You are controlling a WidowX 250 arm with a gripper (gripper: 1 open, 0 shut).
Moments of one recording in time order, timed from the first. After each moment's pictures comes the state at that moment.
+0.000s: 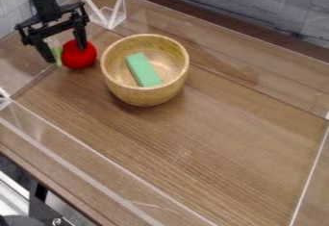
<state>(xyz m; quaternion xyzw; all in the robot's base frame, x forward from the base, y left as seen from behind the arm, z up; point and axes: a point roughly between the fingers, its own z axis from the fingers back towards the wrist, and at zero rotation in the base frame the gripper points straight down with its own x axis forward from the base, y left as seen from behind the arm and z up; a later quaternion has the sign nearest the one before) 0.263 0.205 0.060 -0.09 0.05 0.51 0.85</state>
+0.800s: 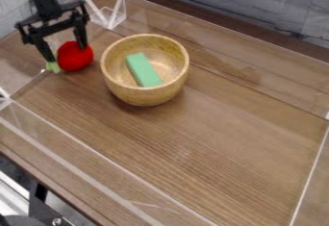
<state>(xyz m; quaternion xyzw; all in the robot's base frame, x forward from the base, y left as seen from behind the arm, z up) 0.272 0.204 0.055 -0.08 0.03 0.50 0.86</state>
